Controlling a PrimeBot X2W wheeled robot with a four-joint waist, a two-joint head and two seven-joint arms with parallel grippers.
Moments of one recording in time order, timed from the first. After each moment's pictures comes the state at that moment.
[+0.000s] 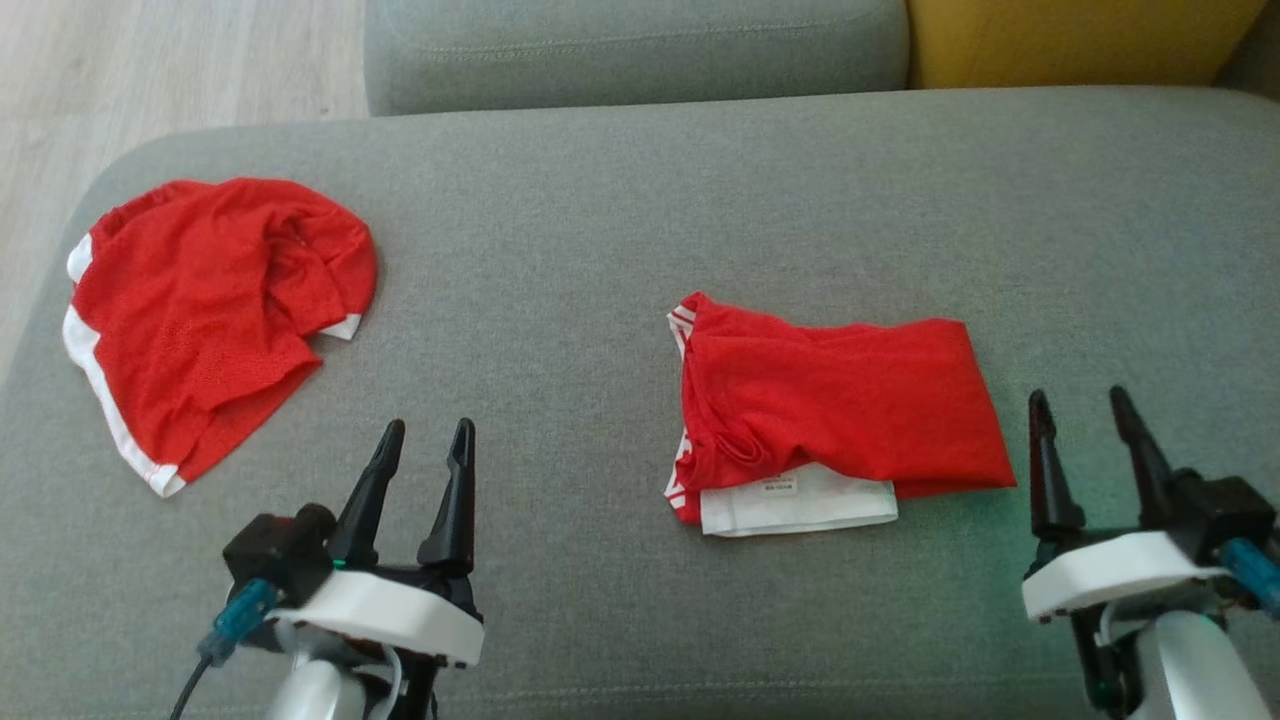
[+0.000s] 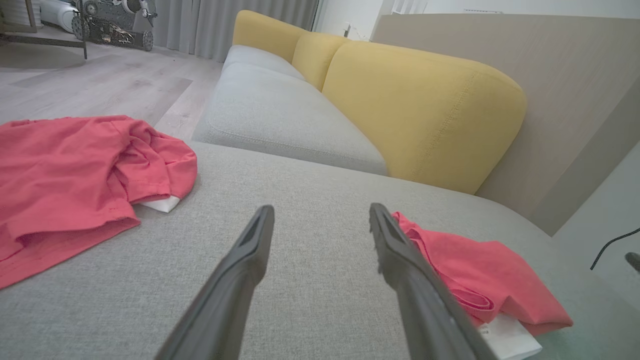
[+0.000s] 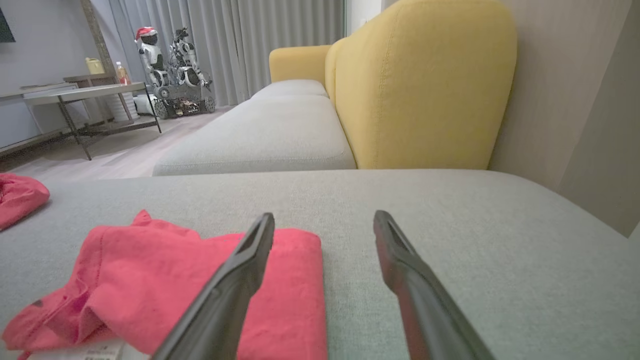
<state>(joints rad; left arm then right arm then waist) -0.02 0.05 -0.23 0.18 -0.35 -0.07 -0.25 -0.09 -0.11 -0.05 0.36 0.10 0.13 -0.25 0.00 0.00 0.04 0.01</state>
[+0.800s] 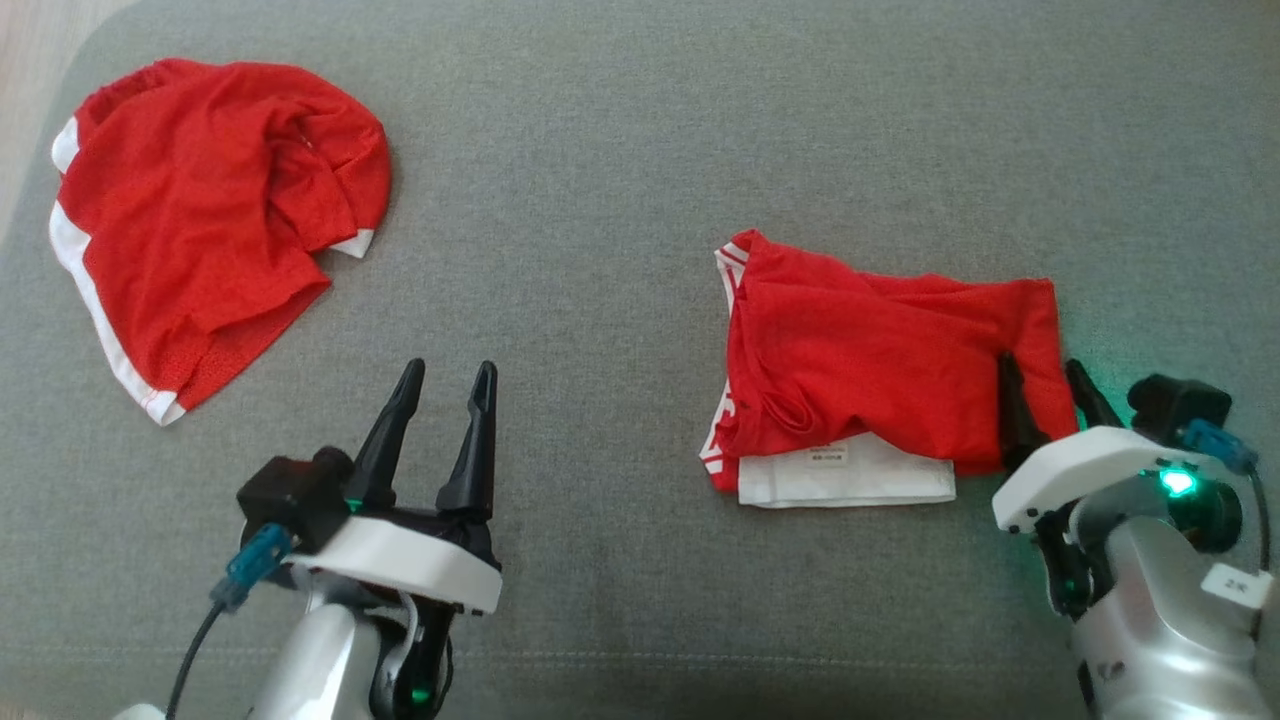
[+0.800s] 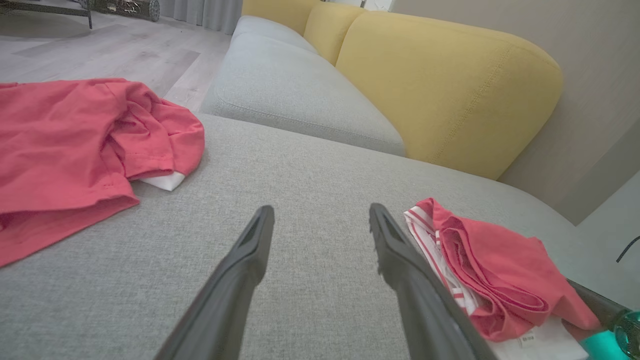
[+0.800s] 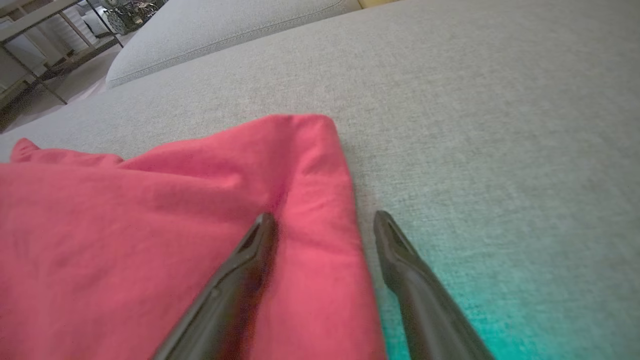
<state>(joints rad) -0.11 0.05 -0.27 0.19 -0.35 -0.07 -0.25 -0.38 -0.10 -0.05 0.77 0.25 0.13 -0.11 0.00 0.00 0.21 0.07</state>
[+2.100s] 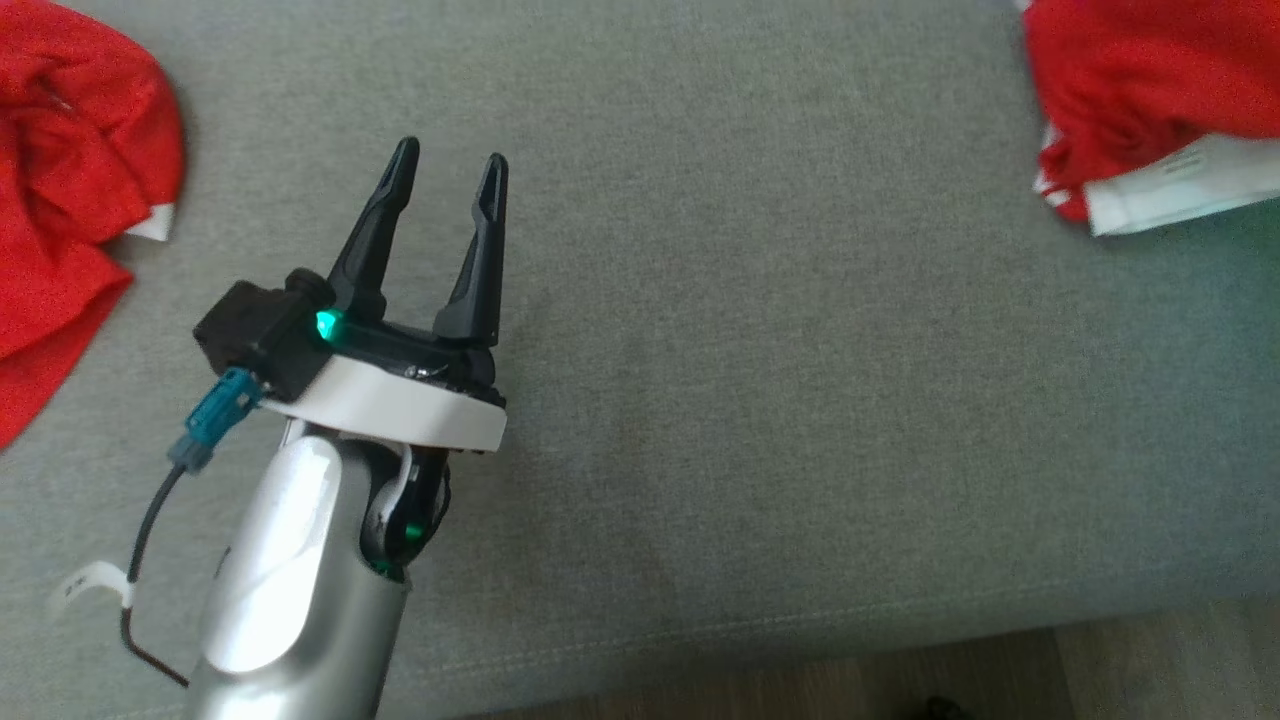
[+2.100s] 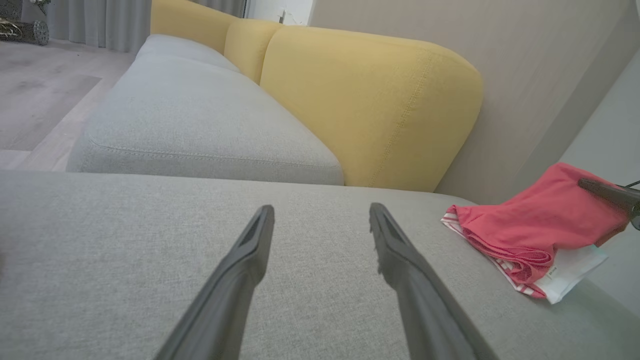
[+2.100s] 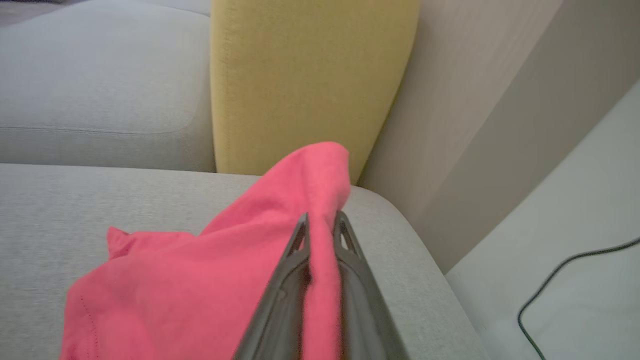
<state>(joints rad) -0.38 0.04 -0.27 0.13 -0.30 -0.11 -0.26 -0.83 -0.47 -0.06 0.68 0.14 0.13 0.04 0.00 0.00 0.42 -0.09</state>
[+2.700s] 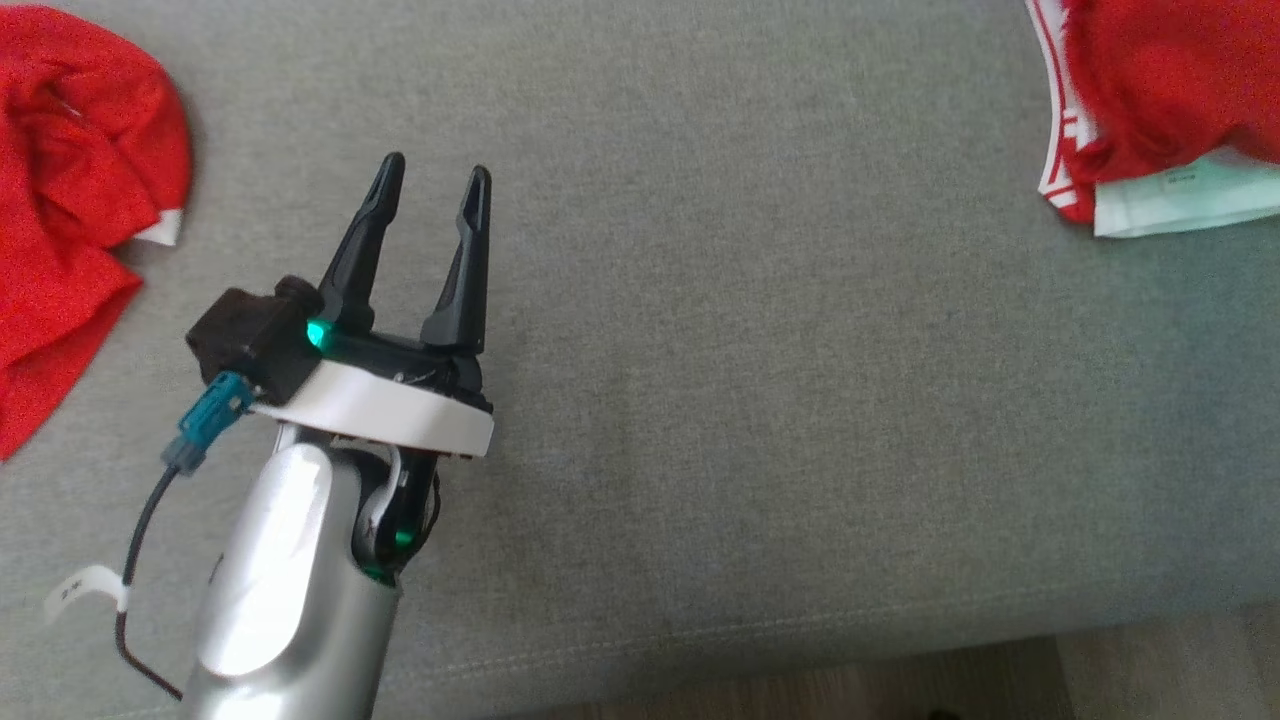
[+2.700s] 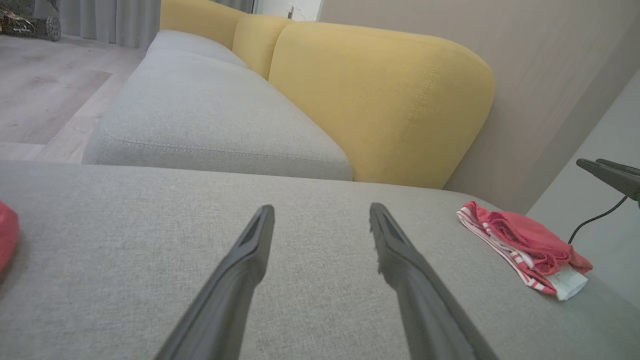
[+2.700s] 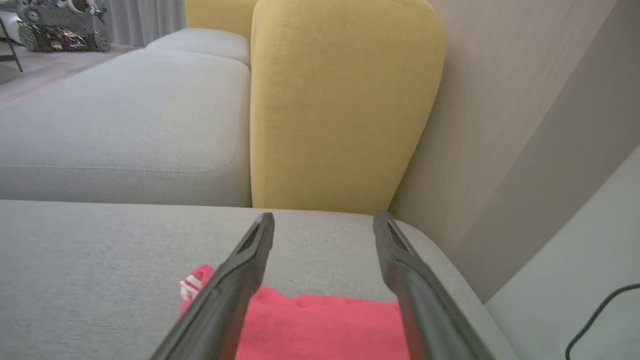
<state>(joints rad) -0.37 0.04 -0.25 0.17 -0.30 -0.12 -0.26 -0.83 -0.39 -0.08 0.62 0.13 0.13 0.02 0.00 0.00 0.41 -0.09</state>
